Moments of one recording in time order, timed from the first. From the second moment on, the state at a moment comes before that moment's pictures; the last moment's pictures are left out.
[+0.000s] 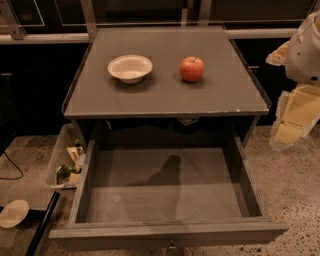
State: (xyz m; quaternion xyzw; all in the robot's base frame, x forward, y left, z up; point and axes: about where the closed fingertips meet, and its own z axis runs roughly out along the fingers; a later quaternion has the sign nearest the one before) arm 0.438 -0.217 0.976 -0.60 0.78 -0.03 0.16
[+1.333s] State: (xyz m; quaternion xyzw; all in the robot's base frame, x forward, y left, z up) arm 0.521 -0.192 0.961 -0.63 0.74 -0.03 0.24
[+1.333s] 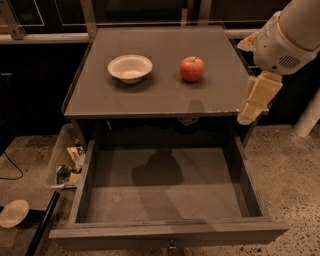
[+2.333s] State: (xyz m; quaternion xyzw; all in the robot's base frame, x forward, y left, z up) arm 0.630 -0.223 0.935 -0.62 0.72 0.06 0.32
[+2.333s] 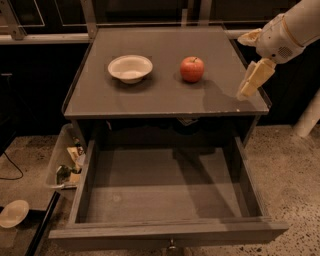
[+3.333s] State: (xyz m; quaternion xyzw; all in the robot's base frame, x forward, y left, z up) arm 0.673 -0.194 0.915 -0.57 0.70 0.13 0.42
